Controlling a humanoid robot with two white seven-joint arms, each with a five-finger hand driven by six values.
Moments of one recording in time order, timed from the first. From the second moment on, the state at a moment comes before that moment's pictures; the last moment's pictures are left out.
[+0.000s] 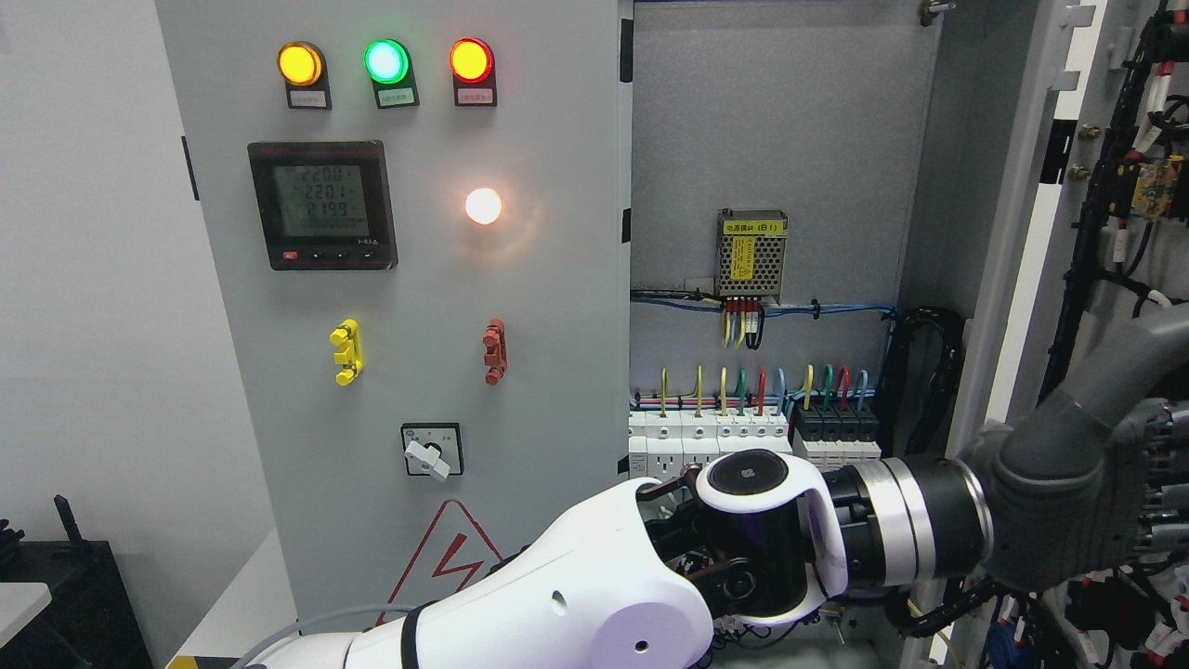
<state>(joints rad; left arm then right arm) -1.44 -0.07 -1.10 -1.40 1.44 0.18 -0.21 0.12 0.12 0.09 -0.15 -0.09 0.06 -0.13</state>
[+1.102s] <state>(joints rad) -1.43 -0.07 -1.11 -1.39 1.43 0.29 -0.22 0.12 0.12 0.09 -0.15 -0.09 0.06 -0.13</state>
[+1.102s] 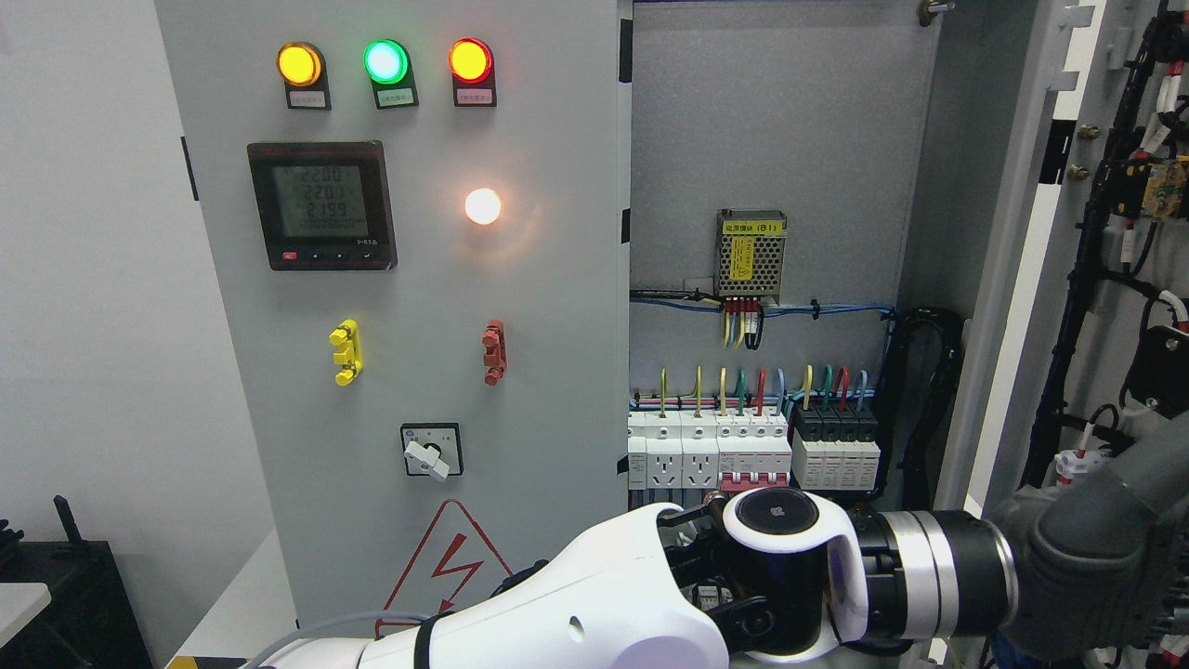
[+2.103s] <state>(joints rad) -1.02 0.29 -1.00 -1.52 1.31 0.31 -0.24 0.12 0.12 0.09 -0.15 -0.09 0.06 -0.13</state>
